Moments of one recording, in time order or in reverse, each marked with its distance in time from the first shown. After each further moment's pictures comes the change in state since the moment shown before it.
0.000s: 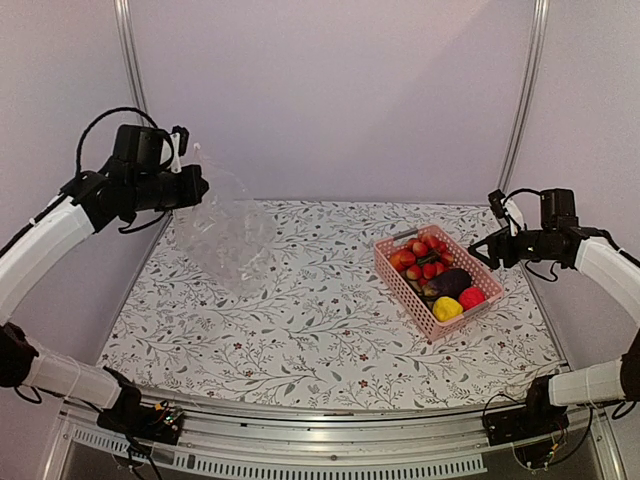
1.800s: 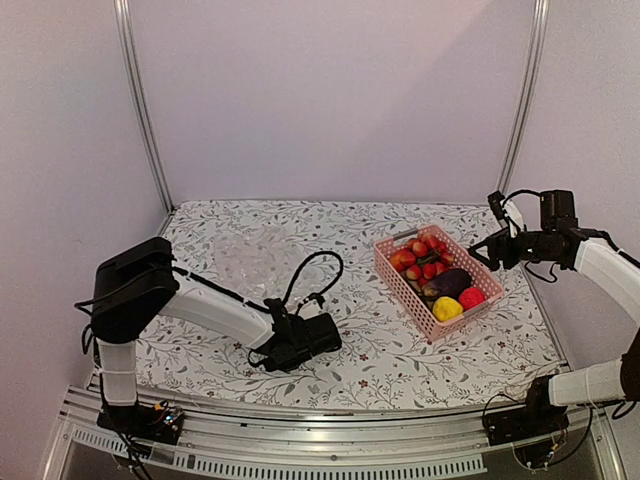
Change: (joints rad) left arm -0.754 0.761 -0.198 0.087 -1.015 0.283; right arm 0.000 0.001 -0.010 0.013 0.006 -0.016
